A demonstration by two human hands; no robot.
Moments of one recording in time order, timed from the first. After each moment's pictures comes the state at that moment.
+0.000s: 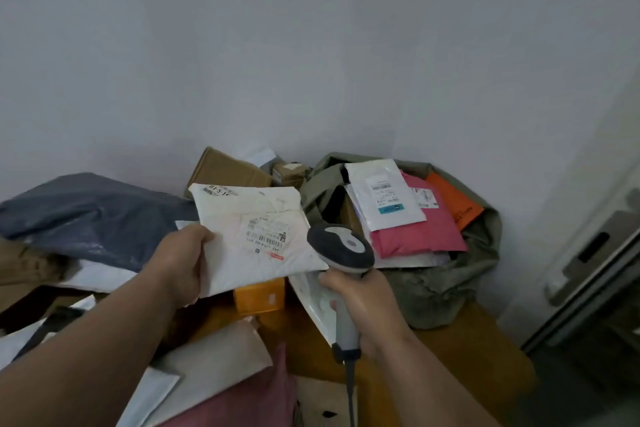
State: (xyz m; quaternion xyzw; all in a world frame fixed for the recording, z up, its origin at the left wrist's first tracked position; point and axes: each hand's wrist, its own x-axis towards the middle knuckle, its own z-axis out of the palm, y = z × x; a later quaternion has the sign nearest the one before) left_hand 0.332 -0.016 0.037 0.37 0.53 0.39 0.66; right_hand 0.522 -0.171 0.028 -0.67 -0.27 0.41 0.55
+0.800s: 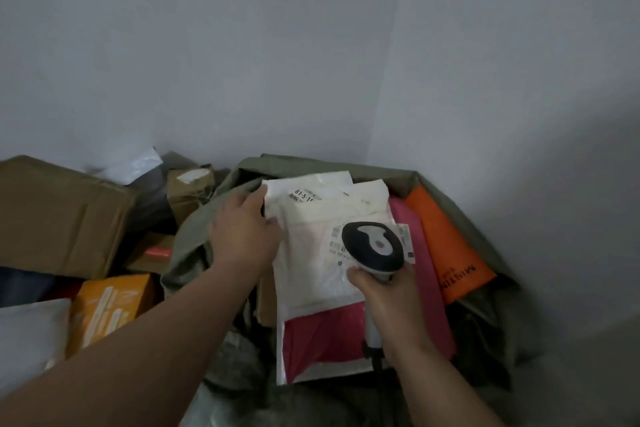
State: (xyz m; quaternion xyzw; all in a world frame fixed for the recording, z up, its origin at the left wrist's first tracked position) left_hand 0.721 0.148 -0.041 0.74 0.61 0.20 0.18; right_hand 0.870 -0.002 -0.064 -0.70 -0.30 0.32 0.56
